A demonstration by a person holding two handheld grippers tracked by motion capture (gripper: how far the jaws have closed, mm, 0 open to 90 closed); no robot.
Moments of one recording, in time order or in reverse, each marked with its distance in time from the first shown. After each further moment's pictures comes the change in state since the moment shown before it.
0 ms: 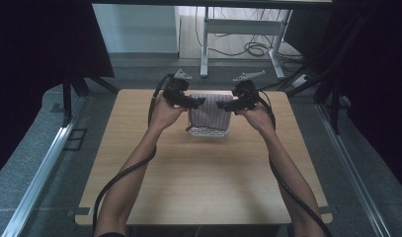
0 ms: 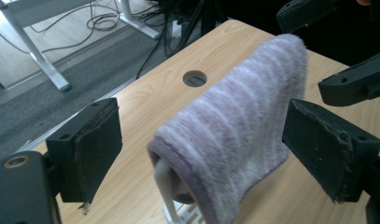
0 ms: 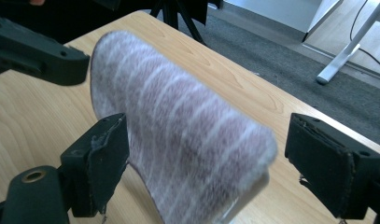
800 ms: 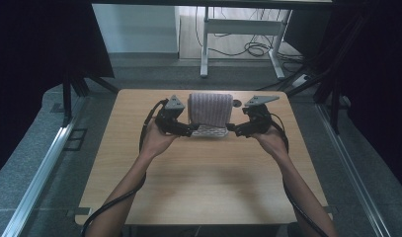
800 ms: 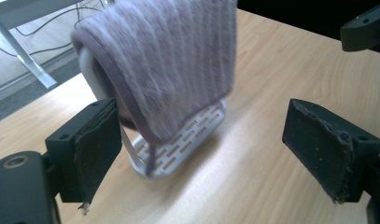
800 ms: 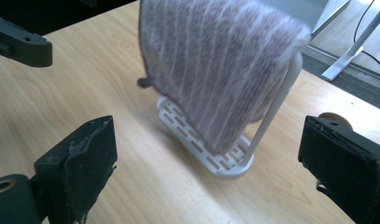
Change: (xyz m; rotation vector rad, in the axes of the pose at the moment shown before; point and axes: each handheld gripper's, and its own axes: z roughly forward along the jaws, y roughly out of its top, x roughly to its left) left arm -0.045 -0.066 -0.031 -0.017 -0.034 0.044; right arm 0.025 -0.061 -0.040 -0.022 0.016 -0.031
